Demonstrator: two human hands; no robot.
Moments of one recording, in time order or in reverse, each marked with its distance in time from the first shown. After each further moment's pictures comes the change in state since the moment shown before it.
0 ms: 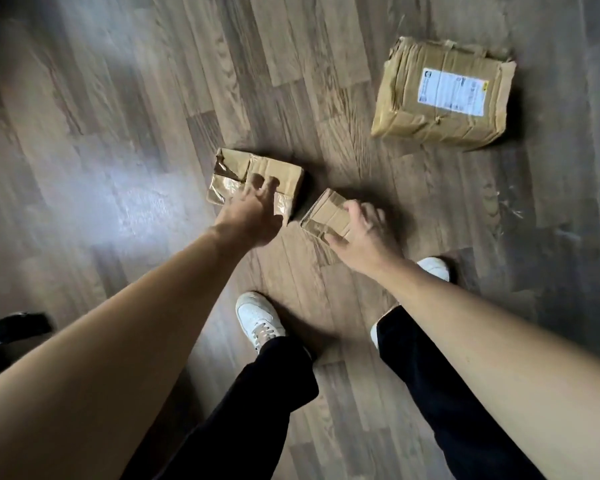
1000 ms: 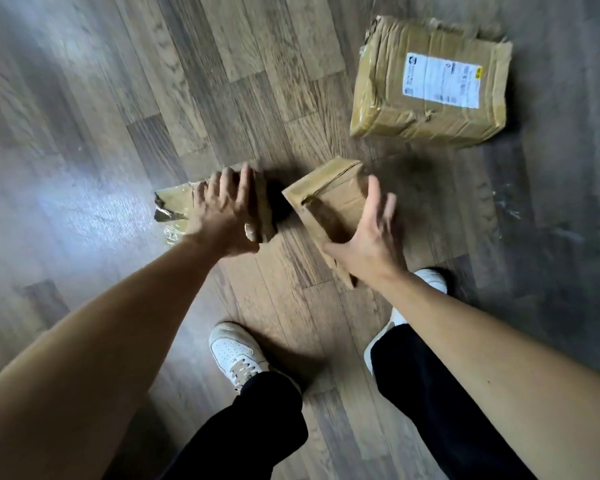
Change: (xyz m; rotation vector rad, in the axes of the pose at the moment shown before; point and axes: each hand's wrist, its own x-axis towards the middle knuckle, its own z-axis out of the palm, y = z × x) left_hand 0.113 -0.032 0.065 0.390 0.118 0.111; right_hand 0.052 0.038 0.011 0.261 0.146 0.179
